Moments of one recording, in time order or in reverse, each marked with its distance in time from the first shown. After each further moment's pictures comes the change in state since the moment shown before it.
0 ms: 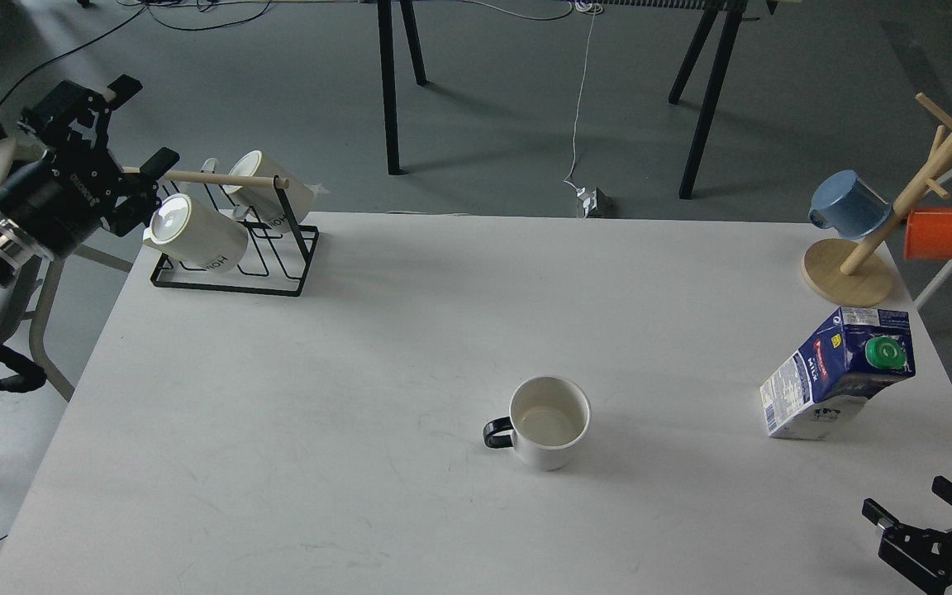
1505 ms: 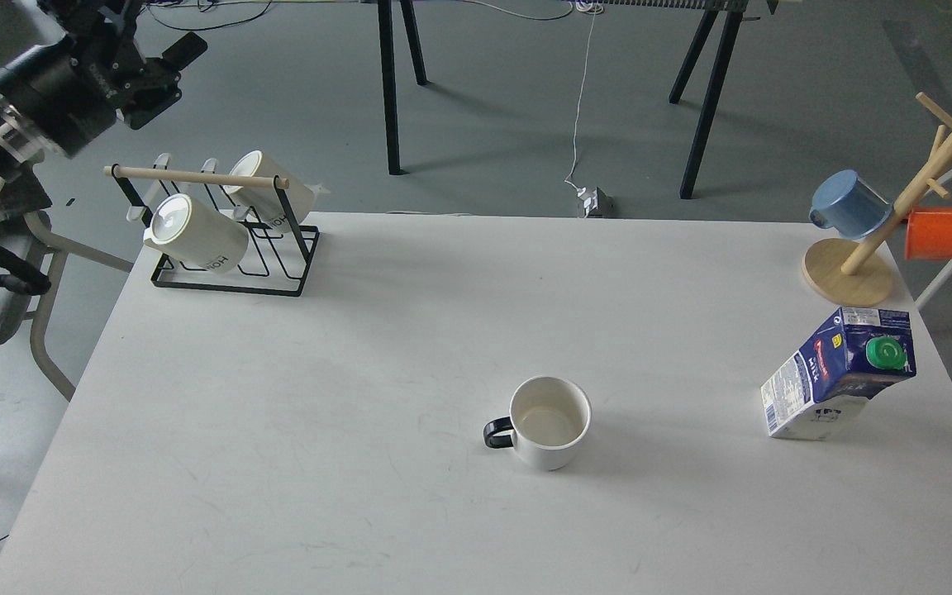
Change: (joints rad) left arm -0.210 0.033 -0.002 -0.003 0.043 0.000 0.000; right arm 0.738 -0.346 0.027 -0.187 -0.317 0.000 0.091
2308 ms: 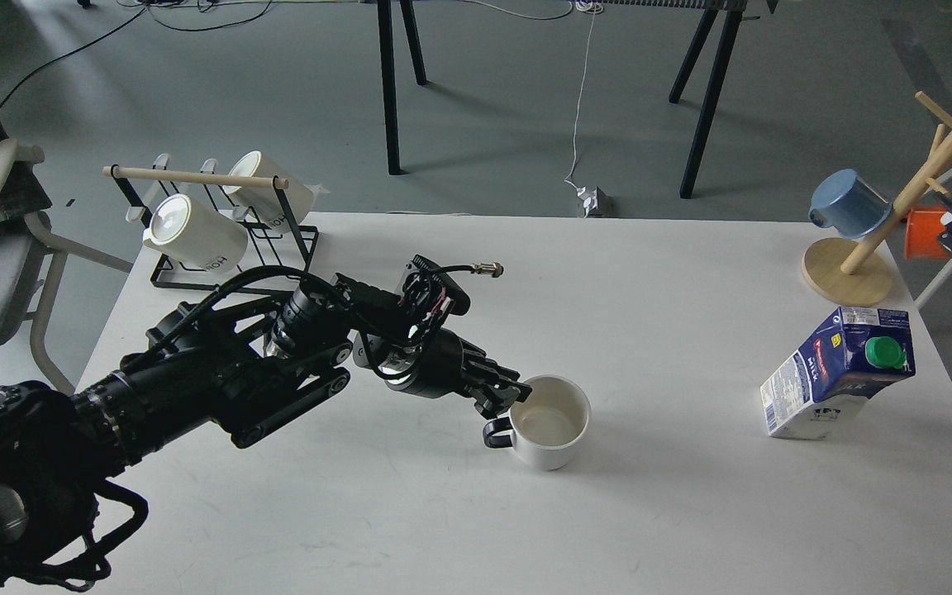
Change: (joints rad) left arm -0.030 -0.659 0.339 0.003 1.521 0.000 0.000; right arm 0.082 0.360 -0.027 -0.173 -0.358 0.000 0.138
